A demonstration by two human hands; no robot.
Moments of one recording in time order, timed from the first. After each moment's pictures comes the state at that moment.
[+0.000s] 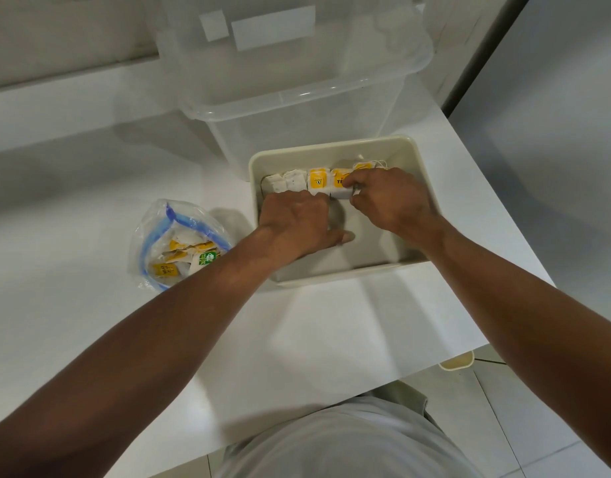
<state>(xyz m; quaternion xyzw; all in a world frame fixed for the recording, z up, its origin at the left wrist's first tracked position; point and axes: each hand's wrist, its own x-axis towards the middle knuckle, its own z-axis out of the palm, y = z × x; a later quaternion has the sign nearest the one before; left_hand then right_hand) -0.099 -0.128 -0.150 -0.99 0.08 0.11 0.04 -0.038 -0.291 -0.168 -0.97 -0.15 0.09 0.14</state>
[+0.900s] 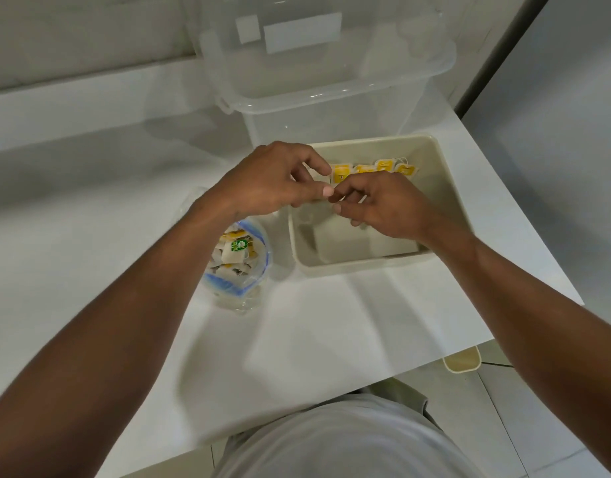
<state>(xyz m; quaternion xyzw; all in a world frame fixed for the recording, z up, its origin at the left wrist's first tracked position) -0.117 -0.041 -0.083 -0.90 0.05 0.15 -0.41 -0.086 -0.255 -0.129 -0.89 -0.22 0.19 0.36</state>
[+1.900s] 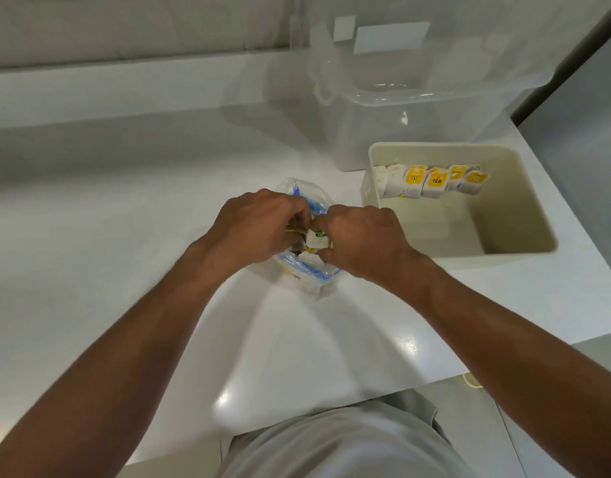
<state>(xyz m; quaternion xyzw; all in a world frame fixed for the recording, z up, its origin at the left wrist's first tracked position) -0.206 0.078 -0.126 -0.99 0.06 0.08 -0.13 -0.177 -0.101 -0.126 -0.93 -0.36 0.05 0.00</state>
